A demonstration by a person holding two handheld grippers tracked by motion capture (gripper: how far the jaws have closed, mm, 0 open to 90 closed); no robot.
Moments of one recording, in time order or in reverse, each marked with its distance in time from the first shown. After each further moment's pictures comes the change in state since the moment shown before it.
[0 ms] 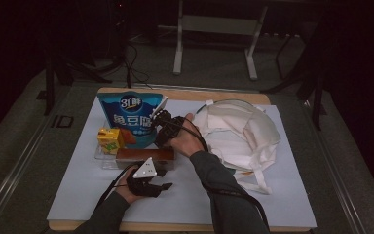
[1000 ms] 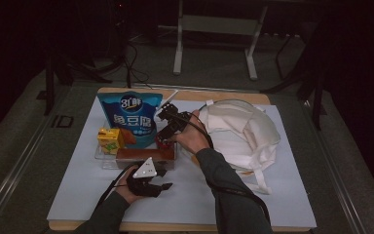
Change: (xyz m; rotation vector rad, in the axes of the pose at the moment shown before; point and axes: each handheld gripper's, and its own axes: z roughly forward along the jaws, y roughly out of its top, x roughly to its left) left arm 0.000 0.000 0.000 0.000 -0.001 -0.007; right arm -0.017 -0.005 -0.021 -0.093 0.057 0.067
